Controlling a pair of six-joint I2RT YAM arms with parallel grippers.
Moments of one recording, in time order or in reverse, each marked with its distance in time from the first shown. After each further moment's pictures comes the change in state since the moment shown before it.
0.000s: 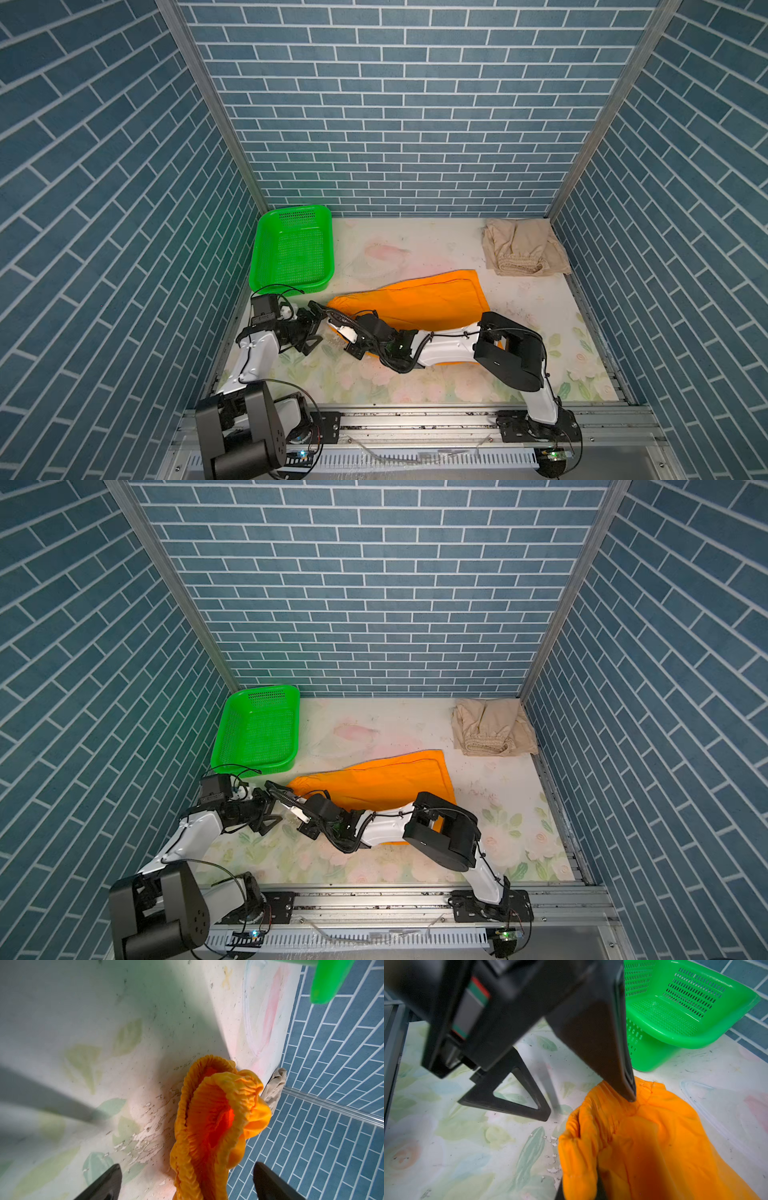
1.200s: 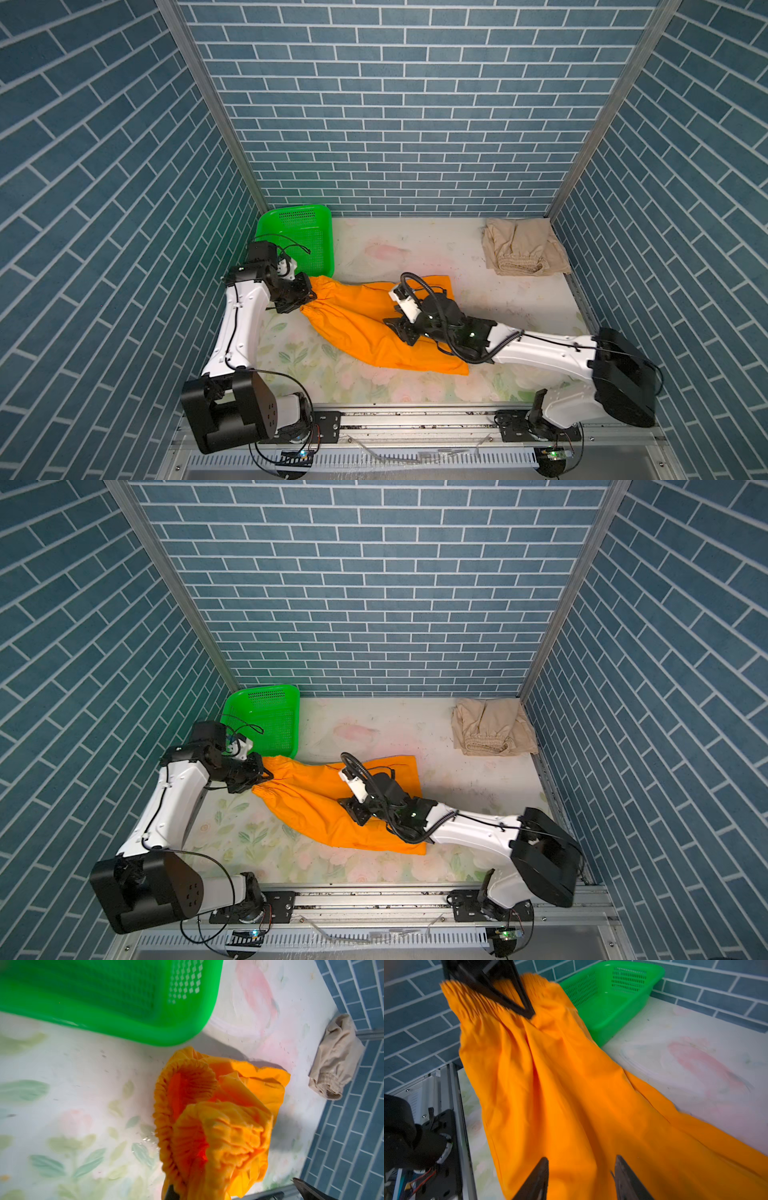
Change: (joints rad) left arm -0.086 0.154 0.730 -0.683 -0.345 0.487; right arm -0.196 -0.708 -0.481 -0.253 -0.135 0.275
